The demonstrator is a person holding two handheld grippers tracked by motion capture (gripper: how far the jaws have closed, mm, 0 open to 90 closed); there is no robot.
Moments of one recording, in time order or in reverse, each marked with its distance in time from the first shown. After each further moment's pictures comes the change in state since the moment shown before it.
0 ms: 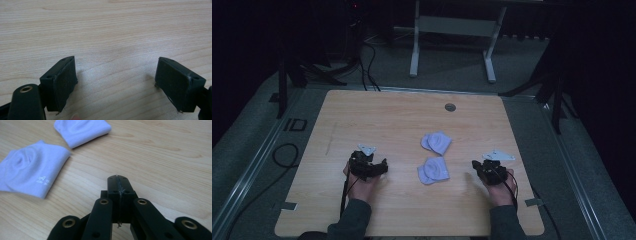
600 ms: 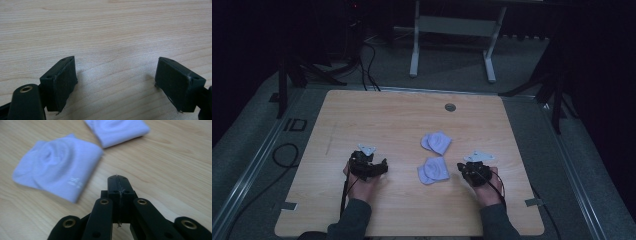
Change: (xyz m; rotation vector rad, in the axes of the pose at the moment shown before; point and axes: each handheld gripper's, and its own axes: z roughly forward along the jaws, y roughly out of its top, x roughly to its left) left arm 0.000 0.000 0.000 0.000 0.000 0.000; right arm 0.041 0.011 0.018 0.050 0.057 -0.130
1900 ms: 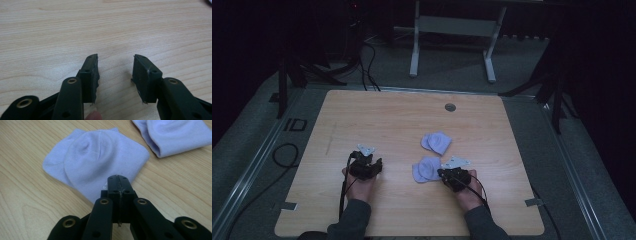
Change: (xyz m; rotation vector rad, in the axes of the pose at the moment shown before) left arm 0.002 0.001 -0.009 0.010 -0.047 0.010; right arm 0.050 0.006 0.032 0.009 0.076 -0.105
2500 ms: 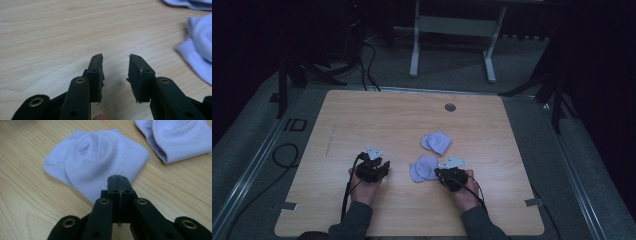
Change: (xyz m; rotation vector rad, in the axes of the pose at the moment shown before) left arm -0.024 0.001 -0.011 -0.023 -0.131 0.111; right arm 0.006 0.004 0.005 -0.018 0.002 0.004
